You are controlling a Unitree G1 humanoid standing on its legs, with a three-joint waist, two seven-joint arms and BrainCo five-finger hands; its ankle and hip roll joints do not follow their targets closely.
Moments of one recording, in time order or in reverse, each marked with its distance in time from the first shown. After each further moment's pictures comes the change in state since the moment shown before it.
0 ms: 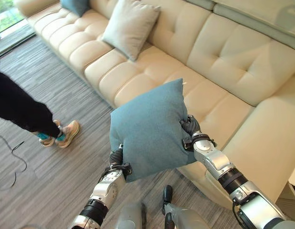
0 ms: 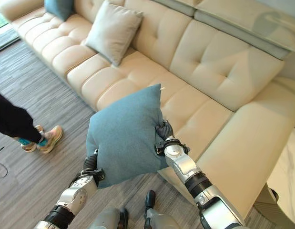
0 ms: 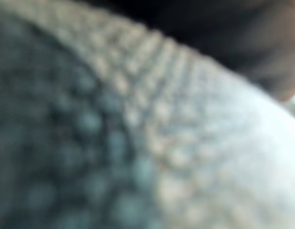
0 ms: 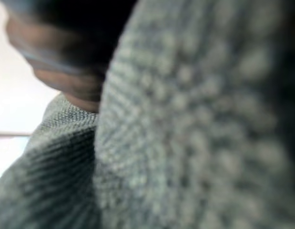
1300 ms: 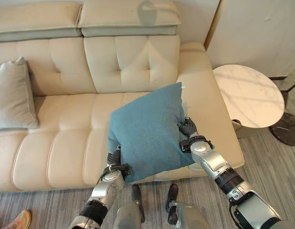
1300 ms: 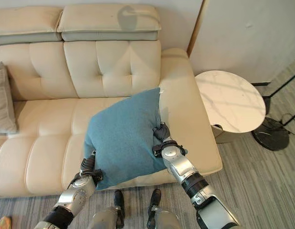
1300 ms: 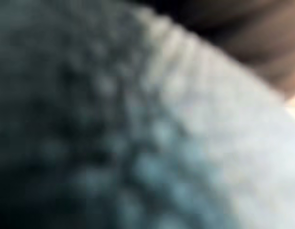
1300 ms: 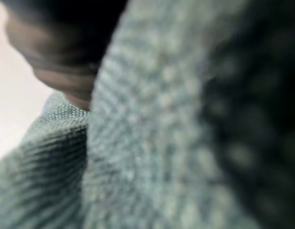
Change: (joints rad) left arm 0.009 -0.026 0.034 0.035 0.023 -0.006 0.025; right arm -0.006 0.031 0.003 0.043 -0.067 0.017 0.010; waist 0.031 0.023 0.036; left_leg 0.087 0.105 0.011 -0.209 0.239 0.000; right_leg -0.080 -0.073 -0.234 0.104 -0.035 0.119
